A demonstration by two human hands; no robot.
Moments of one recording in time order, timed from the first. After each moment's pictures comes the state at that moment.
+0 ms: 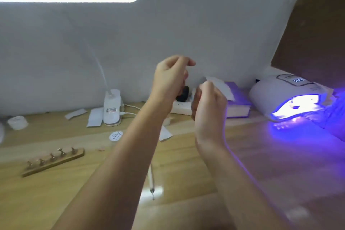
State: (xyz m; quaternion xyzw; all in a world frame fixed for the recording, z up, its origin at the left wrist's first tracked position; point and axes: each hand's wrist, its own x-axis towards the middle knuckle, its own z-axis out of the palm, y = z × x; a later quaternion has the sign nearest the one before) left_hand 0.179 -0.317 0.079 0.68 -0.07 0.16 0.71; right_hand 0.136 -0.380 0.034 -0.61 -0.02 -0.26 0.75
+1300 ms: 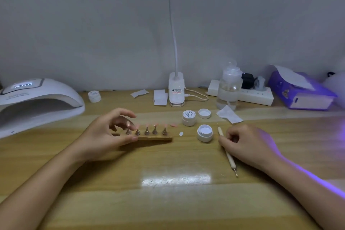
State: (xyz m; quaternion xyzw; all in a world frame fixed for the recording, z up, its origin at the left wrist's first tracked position) left_hand 0.060 -0.021 -0.032 0.90 -0.06 0.13 0.41; right_hand 0.119 -0.331 -0.051 -0.95 -0.15 -0.11 0.24
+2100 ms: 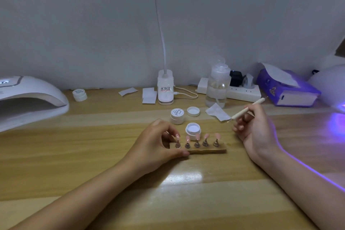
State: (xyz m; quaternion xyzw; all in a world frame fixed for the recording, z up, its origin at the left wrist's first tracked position) left_hand 0.076 -0.132 -0.054 0.88 -0.11 0.11 0.44; right_hand 0.136 -0.341 -0.042 -0.50 0.08 -0.06 0.86
